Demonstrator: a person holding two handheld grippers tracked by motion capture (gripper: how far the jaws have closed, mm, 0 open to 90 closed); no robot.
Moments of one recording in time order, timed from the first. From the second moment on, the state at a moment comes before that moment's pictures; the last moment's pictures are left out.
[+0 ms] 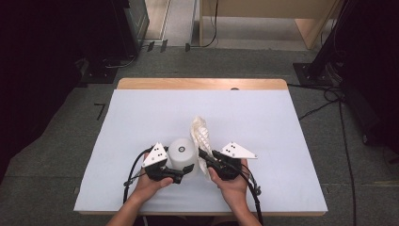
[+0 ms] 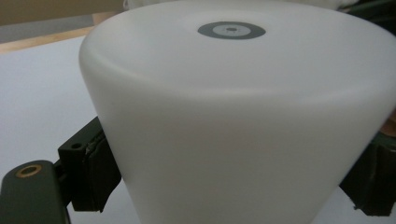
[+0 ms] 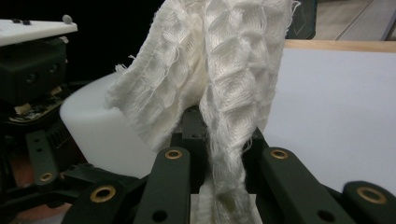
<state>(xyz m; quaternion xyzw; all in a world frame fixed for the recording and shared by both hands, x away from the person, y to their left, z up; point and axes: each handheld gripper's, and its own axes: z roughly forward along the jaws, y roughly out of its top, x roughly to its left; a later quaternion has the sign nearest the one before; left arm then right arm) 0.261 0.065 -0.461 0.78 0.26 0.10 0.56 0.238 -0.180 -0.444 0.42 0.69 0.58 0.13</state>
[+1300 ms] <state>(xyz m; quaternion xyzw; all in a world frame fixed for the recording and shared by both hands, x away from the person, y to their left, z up) 0.266 0.078 -0.453 0.76 0.27 0.10 0.58 0.245 -0.171 -0.466 0.43 0.71 0.55 0.11</state>
